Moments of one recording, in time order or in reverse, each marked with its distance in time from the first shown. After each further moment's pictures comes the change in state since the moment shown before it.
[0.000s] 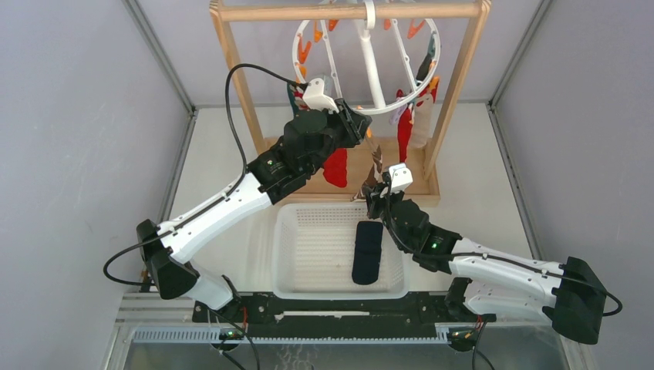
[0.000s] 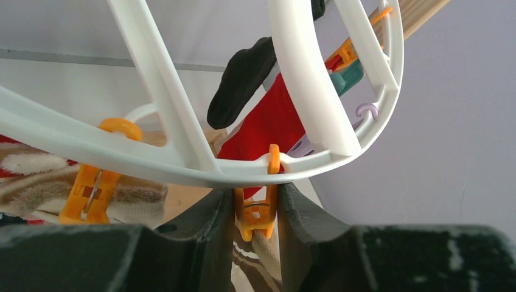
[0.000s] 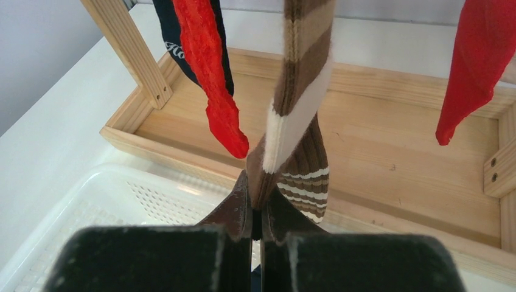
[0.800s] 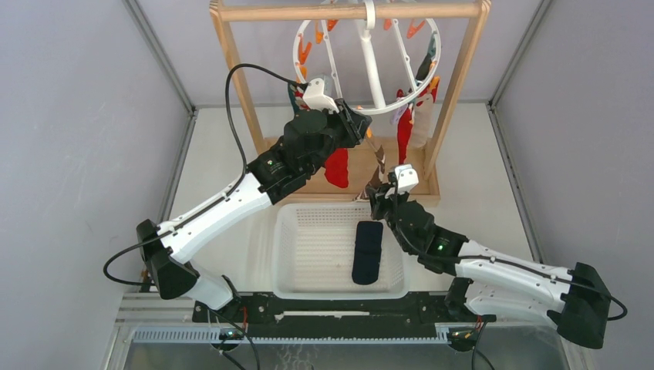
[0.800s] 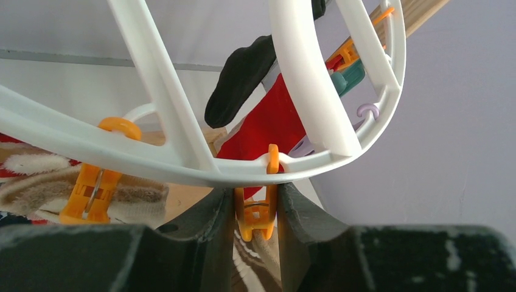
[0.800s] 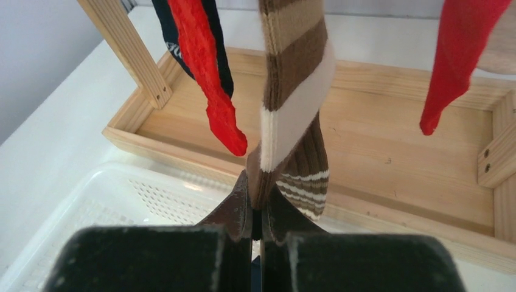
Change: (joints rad) left arm 0.000 0.000 0.000 0.000 0.000 0.002; right arm 0.003 -0.032 0.000 -0.053 0.006 0.023
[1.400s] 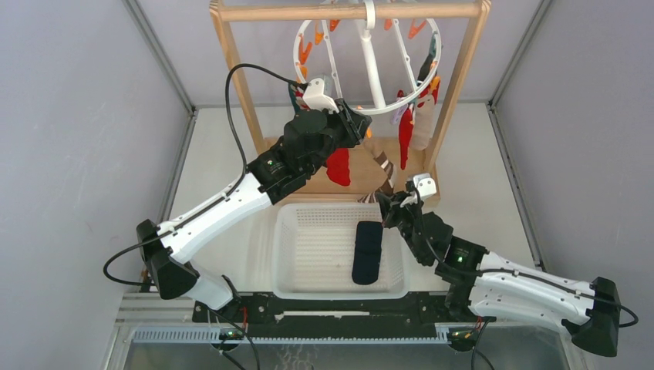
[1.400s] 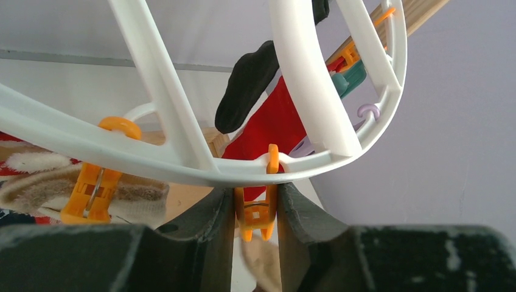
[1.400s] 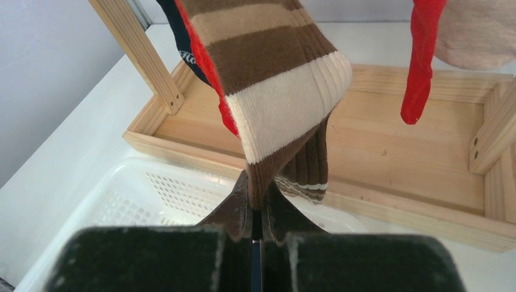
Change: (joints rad) left arm 0.000 0.000 0.000 0.000 0.000 0.000; right arm 0.059 -0.207 -0.035 -0.104 0.059 0.030
